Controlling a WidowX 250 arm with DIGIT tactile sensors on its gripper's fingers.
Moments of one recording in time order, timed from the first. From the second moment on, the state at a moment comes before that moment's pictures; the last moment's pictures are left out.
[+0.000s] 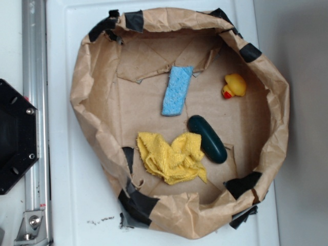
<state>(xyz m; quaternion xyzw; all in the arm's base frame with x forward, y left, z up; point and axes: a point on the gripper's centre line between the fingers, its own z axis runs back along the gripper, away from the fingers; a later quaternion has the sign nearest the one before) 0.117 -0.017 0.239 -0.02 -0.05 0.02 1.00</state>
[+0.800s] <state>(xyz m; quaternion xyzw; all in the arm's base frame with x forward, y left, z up) 0.213 -0.016 0.182 -0.02 -0.02 -0.05 1.00</state>
